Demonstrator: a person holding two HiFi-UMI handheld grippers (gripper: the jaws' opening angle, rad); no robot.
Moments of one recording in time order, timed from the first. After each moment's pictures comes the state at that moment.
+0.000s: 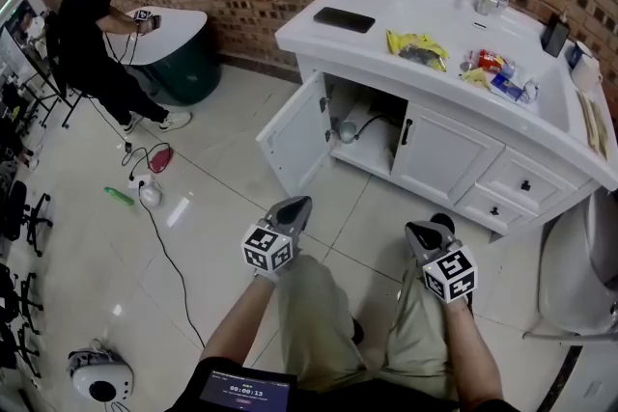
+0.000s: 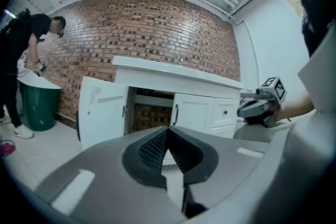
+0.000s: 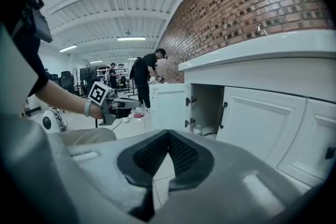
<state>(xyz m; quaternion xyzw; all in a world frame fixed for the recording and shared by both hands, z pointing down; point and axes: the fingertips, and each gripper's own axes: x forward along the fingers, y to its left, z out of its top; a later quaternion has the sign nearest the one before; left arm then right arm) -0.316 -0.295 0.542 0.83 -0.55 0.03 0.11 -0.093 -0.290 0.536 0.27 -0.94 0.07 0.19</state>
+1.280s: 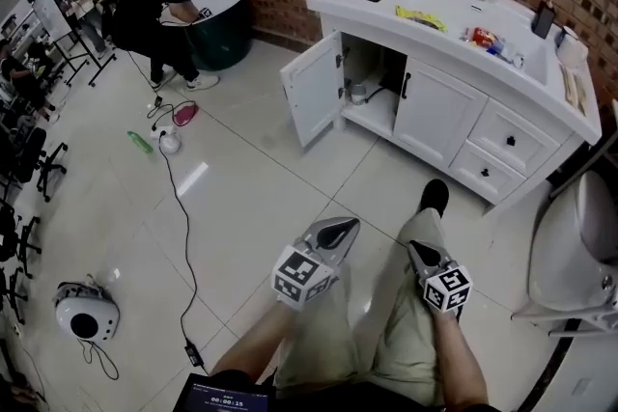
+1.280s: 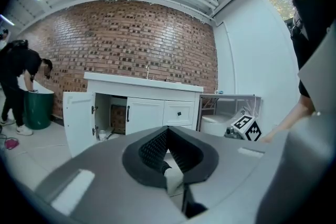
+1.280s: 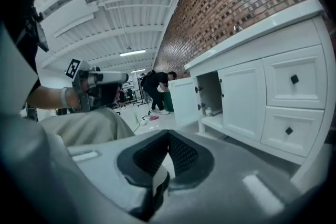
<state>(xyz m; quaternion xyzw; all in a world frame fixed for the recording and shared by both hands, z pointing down) -0.096 -0.053 0.485 0.85 -0.51 0.04 0.09 0.027 -0.087 0.614 0.24 -0.95 0.14 0.12</state>
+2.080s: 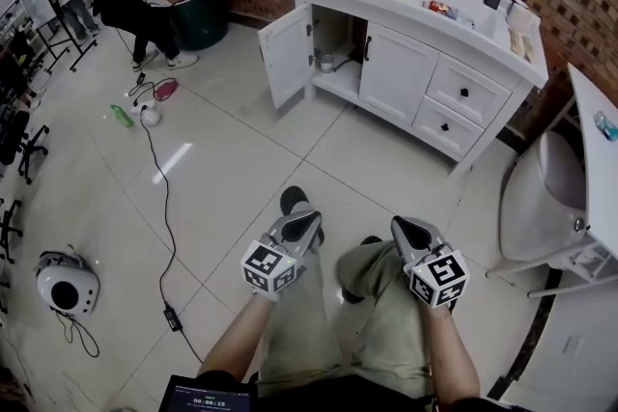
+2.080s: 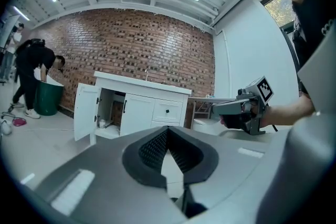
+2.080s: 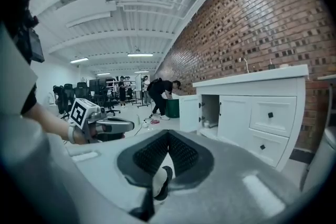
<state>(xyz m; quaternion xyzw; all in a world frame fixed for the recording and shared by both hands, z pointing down) -0.039 0.112 0.516 0.84 -0.53 0.00 0.11 0.104 0.074 0.488 0.26 -0.96 0.07 0.11</state>
